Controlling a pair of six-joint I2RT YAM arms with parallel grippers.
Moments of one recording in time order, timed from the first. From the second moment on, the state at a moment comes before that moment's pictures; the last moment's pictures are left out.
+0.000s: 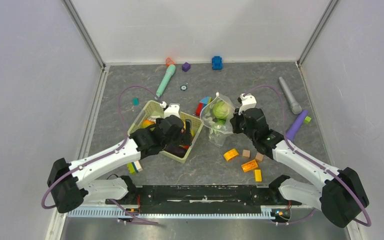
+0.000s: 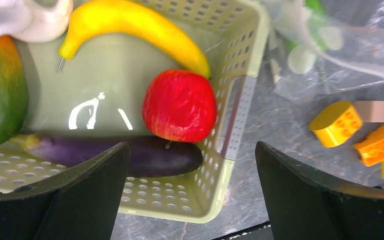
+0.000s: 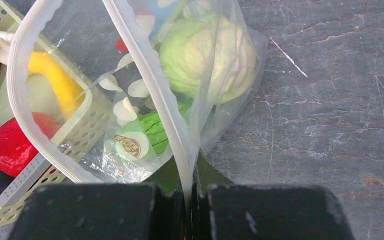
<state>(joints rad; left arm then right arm) -0.93 1.12 0.87 -0.53 -0.39 -0.67 0.59 1.09 0.61 0.01 0.18 0.29</state>
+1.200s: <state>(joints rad) -0.77 1.37 0.77 -0.31 -0.20 -0.66 0.59 1.10 0.60 0.03 0.13 0.29</state>
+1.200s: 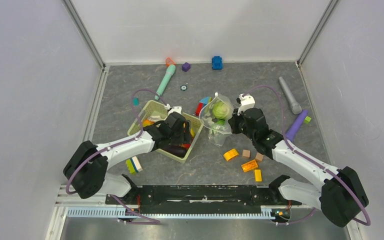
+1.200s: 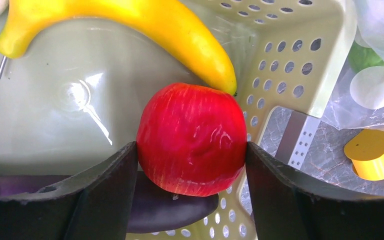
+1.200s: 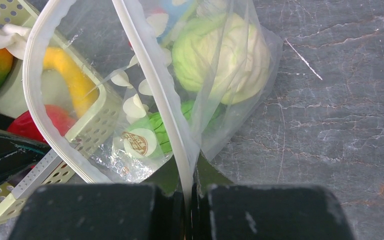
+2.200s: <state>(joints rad) -0.77 1.02 0.77 -0.26 -0.25 -0.64 0.59 1.10 0.57 0.08 0.06 0.29</state>
